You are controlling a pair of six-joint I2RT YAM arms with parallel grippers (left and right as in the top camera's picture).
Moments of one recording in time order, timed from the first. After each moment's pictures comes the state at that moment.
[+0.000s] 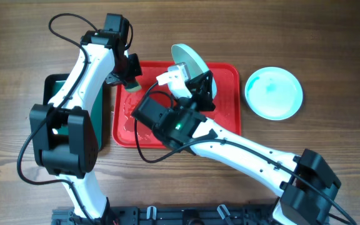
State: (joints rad) left arm -0.17 1.99 1.61 -1.01 0.05 -0.41; right arm 1.01 1.75 1.36 -0.76 1.45 0.33
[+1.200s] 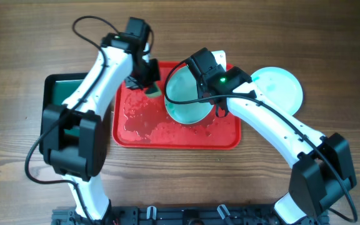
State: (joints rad) left arm -0.29 1.99 1.61 -1.03 0.16 -0.45; right arm 0.60 1.75 1.36 -0.83 0.37 0.45
